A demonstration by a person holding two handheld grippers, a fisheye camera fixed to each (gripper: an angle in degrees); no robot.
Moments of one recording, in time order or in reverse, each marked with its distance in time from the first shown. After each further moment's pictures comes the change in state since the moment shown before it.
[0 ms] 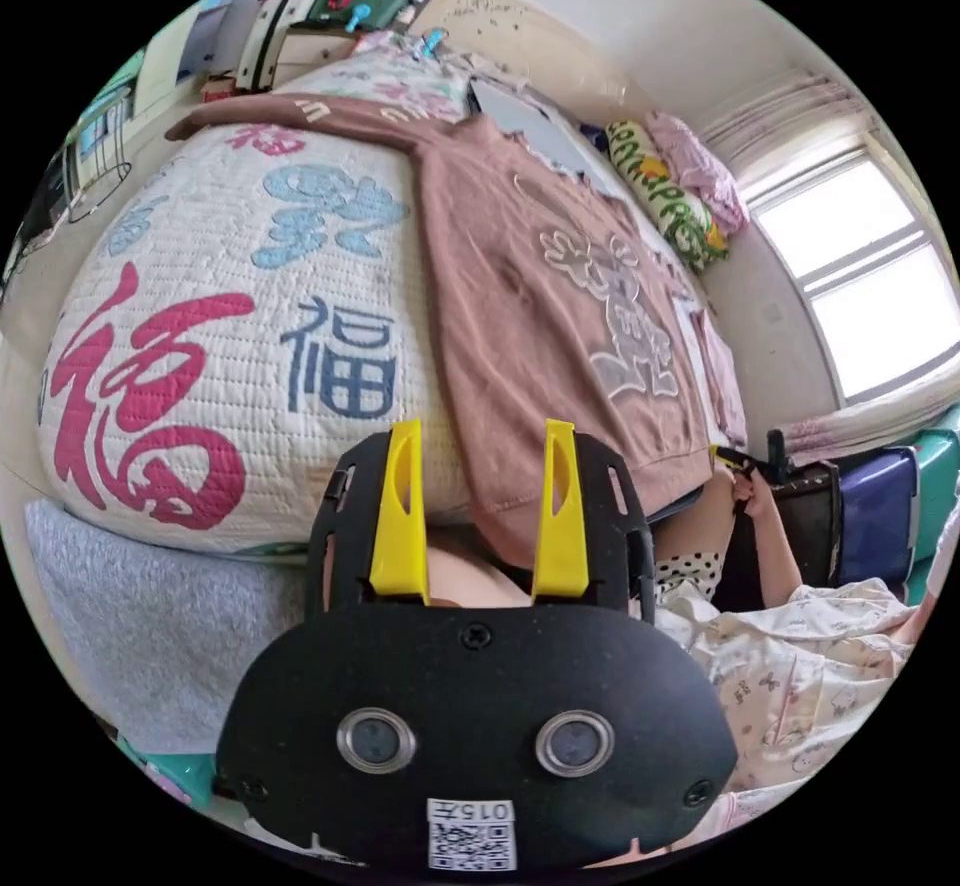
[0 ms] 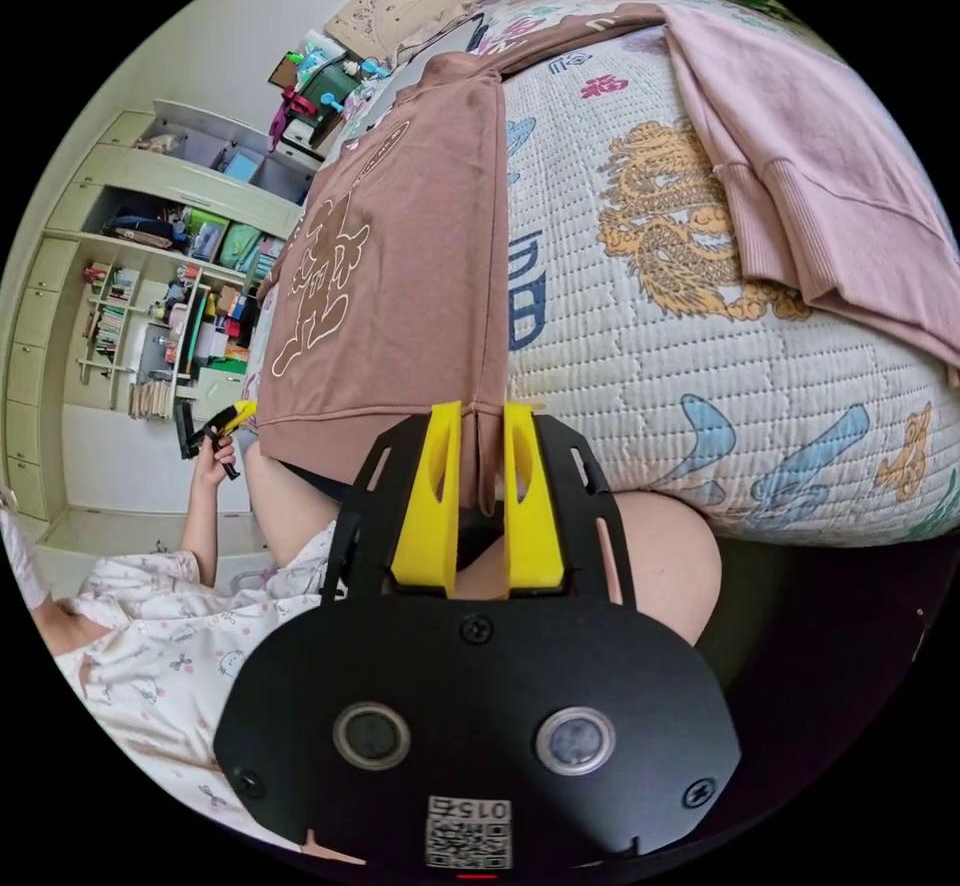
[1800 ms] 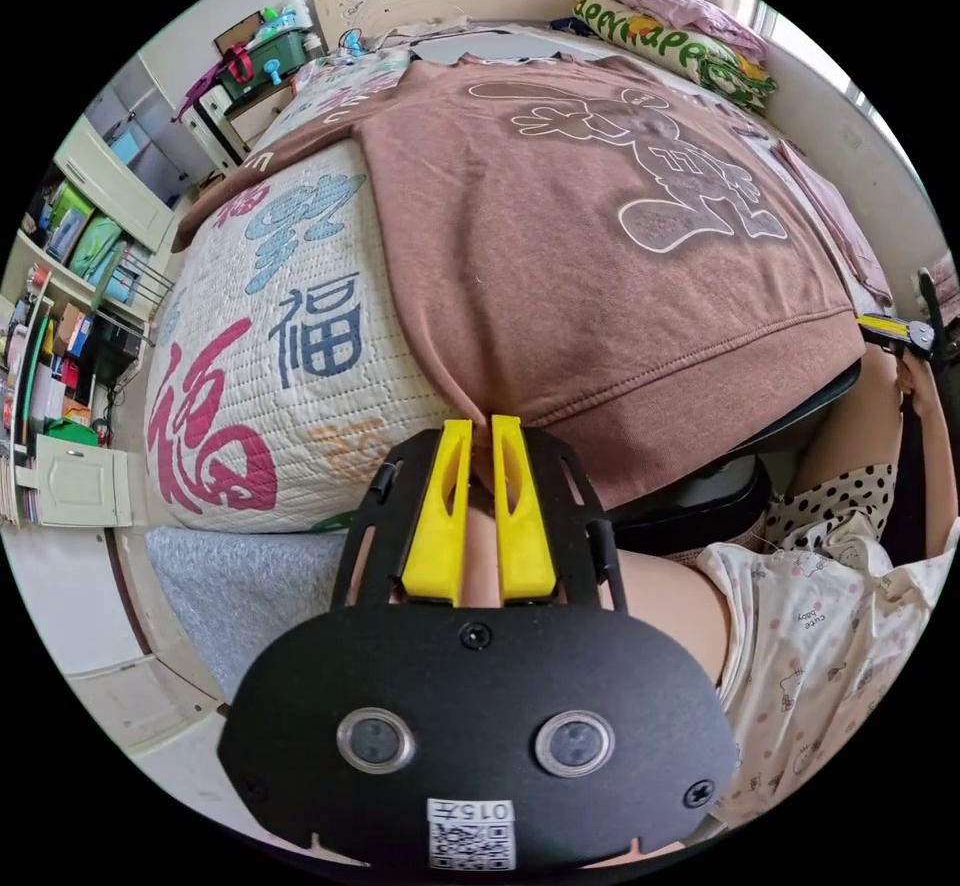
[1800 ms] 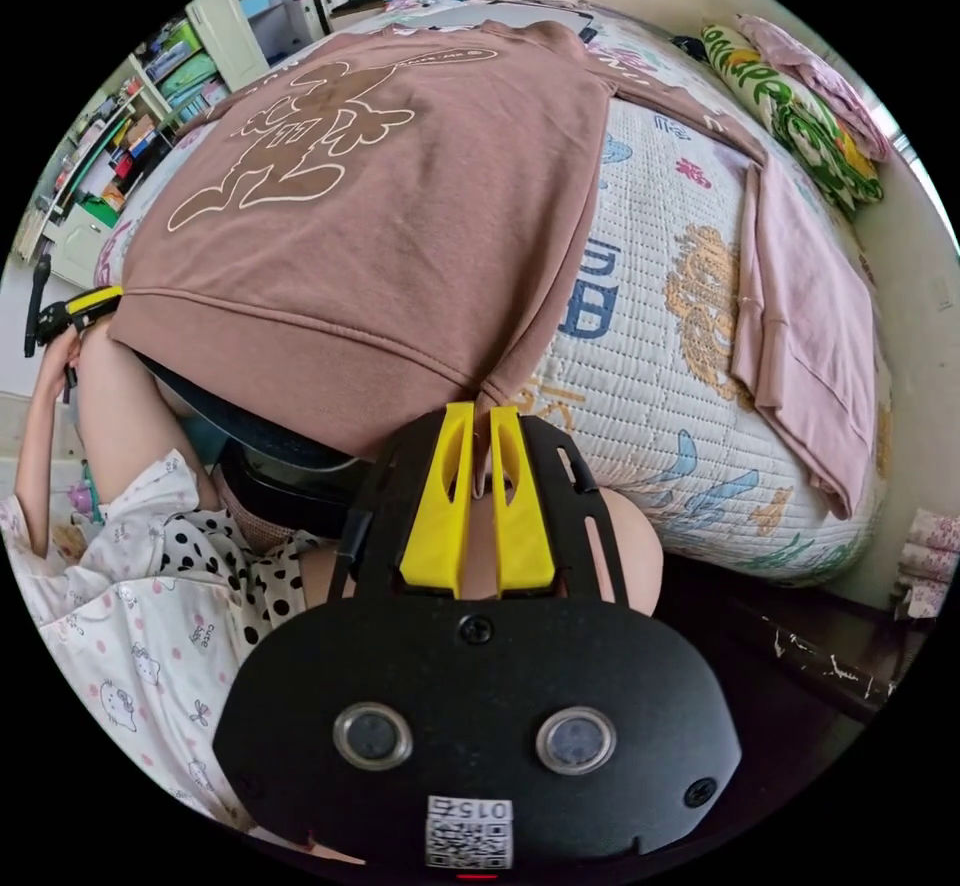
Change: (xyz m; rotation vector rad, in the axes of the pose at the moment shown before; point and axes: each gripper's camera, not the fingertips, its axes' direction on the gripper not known) left arm 0.286 -0.283 -0.076 -0.141 -0.520 0.269; right arm 0.055 0.007 0.295 -0.091 0.597 -0.302
